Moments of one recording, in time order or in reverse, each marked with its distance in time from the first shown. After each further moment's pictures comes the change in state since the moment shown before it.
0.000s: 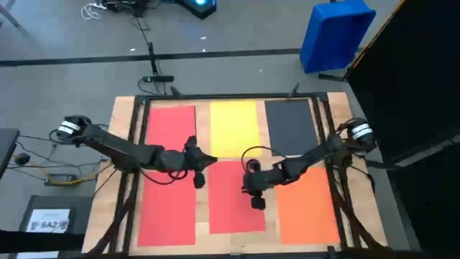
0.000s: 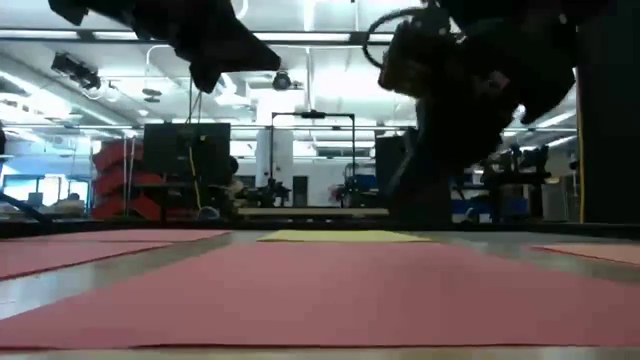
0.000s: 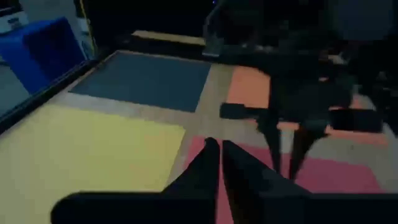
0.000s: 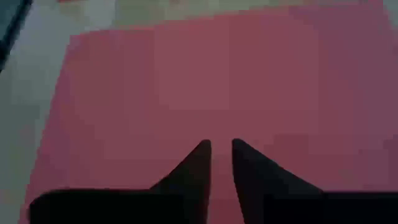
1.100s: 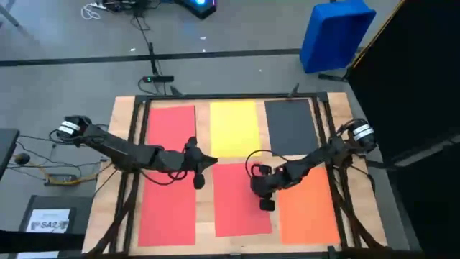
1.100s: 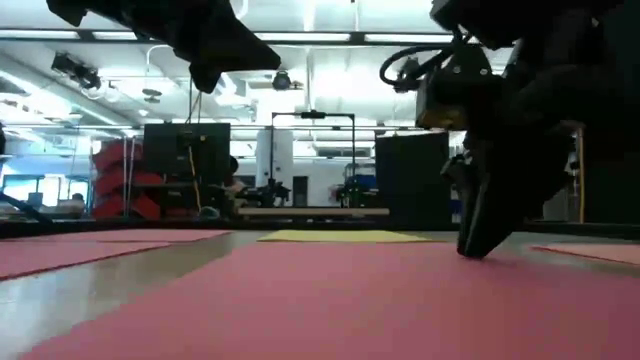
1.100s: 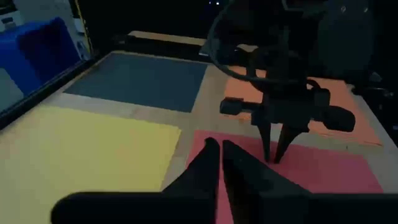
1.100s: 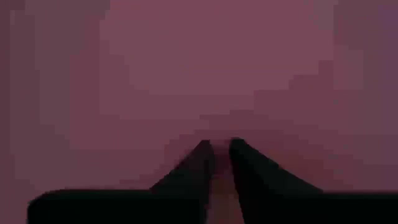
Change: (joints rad) left arm 0.000 0.002 0.000 0.000 0.001 -0.001; right arm 0.042 -0.044 -0.005 -0.218 -0.005 0.059
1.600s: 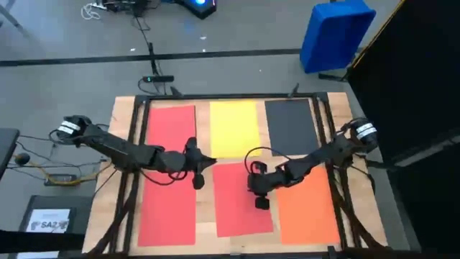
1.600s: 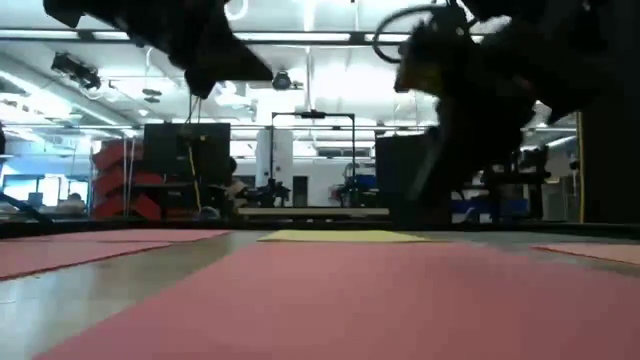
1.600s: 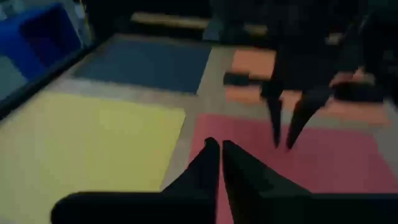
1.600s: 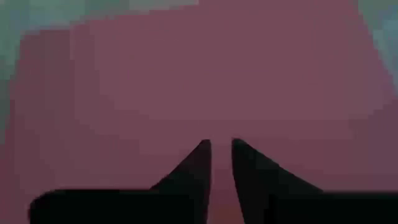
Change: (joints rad) left arm 0.000 -0.019 0.001 -0.181 0.001 -0.062; right arm -0.005 -0.009 0.001 0.232 0.088 -0.073
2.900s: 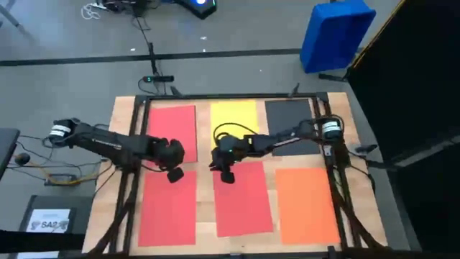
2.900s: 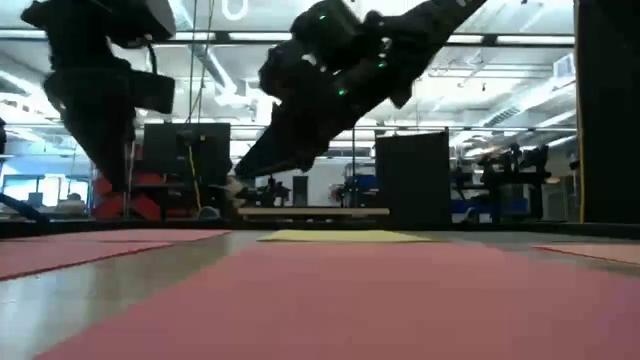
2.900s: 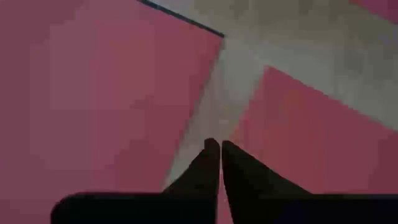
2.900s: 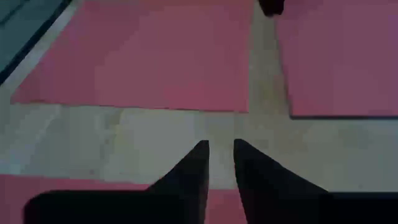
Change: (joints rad) left arm 0.079 -0.128 0.000 -0.866 0.307 -0.382; right arm -0.369 0.398 0.515 0.006 -0.441 -0.304
